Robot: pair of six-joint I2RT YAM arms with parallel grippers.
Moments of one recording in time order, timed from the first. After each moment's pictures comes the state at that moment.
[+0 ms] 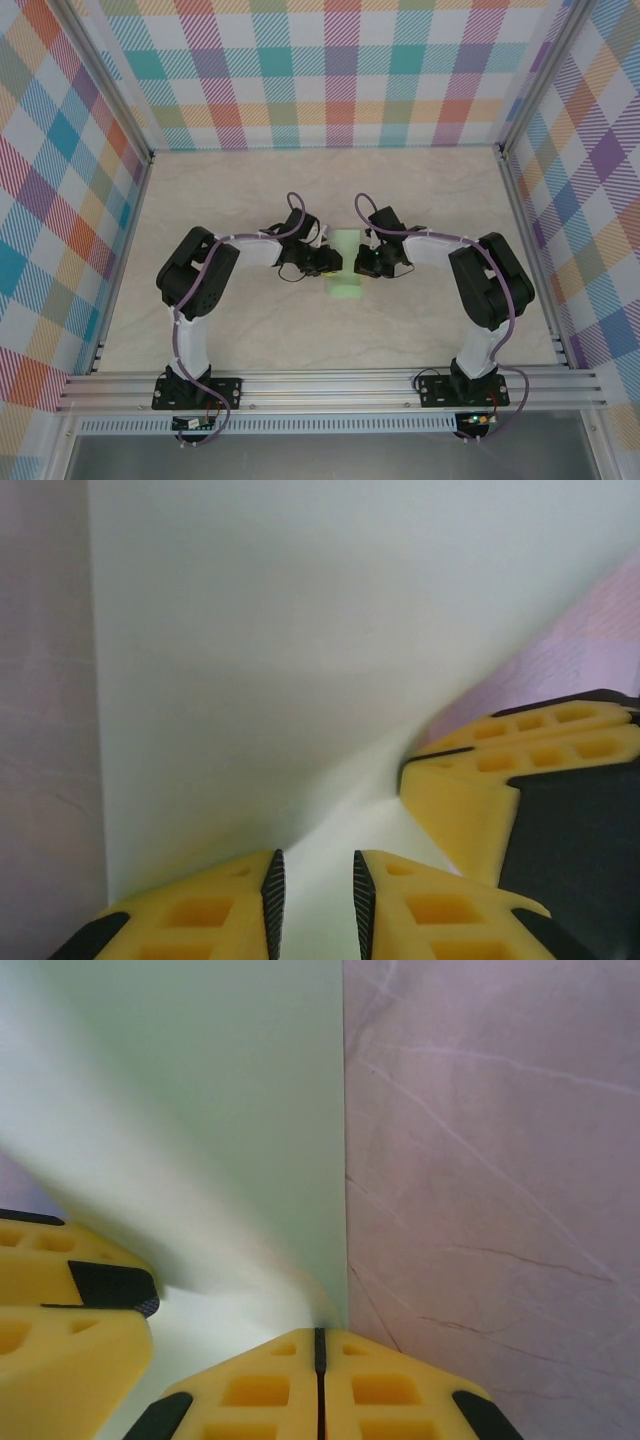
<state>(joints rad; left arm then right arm) -0.59 1.98 1.12 -0.11 0.59 -0.66 0.50 1.80 0.98 -0.37 -0.34 0.62</state>
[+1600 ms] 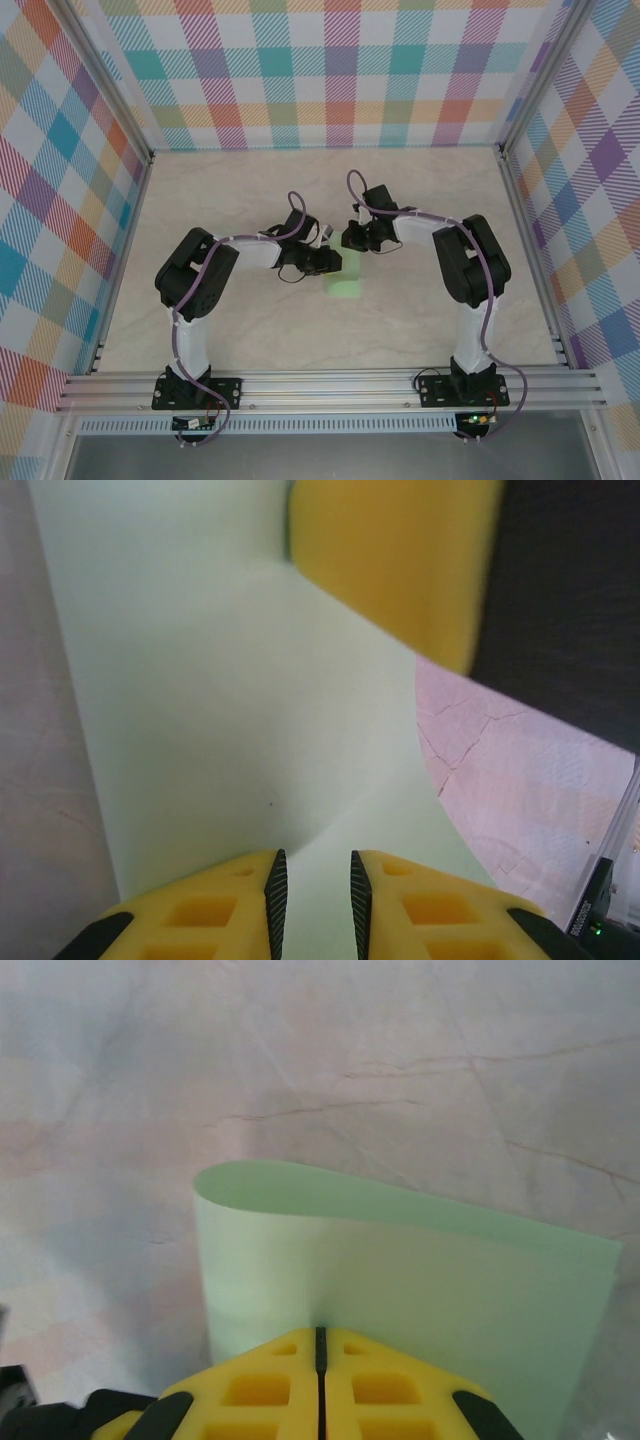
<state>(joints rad) -0.60 1.97 1.09 -0.08 0.57 -0.61 0.45 2.00 1.24 -0.29 -0.44 0.55</state>
